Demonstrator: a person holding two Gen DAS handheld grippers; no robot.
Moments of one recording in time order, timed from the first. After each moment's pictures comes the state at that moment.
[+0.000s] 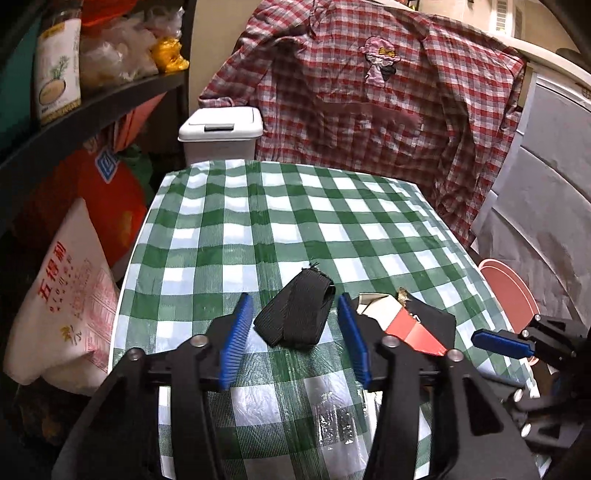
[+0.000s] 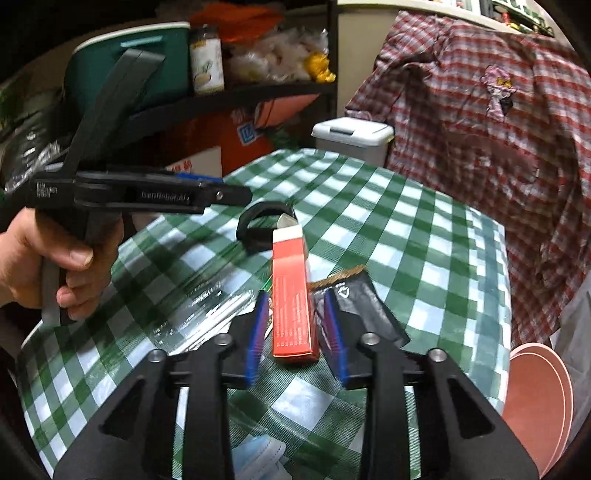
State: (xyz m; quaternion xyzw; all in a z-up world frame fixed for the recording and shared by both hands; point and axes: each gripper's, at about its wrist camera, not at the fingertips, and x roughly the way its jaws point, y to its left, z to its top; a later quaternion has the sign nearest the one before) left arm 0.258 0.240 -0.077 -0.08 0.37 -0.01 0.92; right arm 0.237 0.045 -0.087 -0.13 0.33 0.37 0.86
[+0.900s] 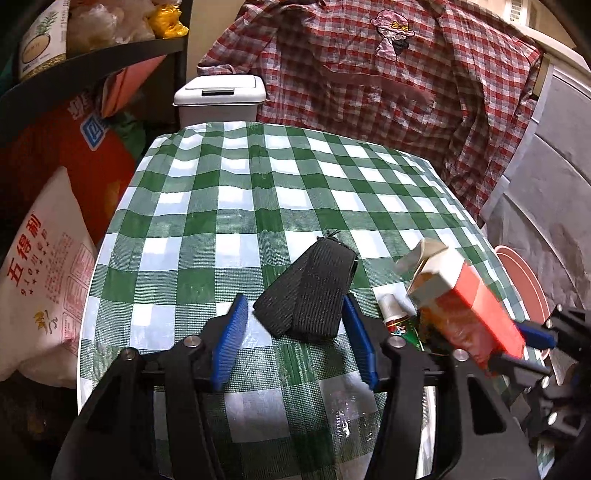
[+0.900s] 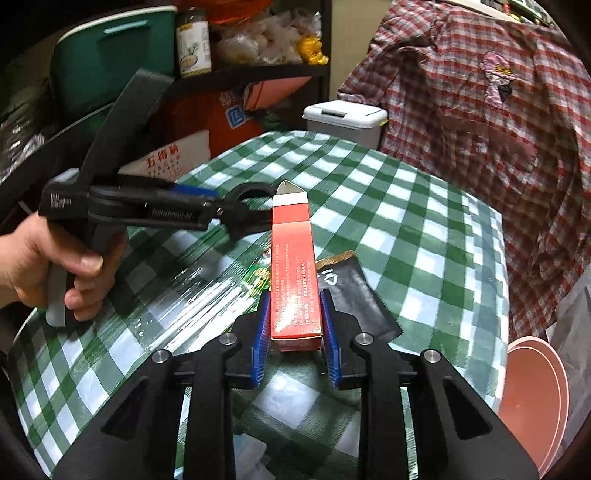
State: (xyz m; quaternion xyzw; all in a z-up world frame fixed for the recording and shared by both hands) left arm 0.277 0.241 -0.114 -0.09 0.41 -0.02 0.91; right arm 0.249 0.042 -0.093 -0.14 0.35 0.35 0.86
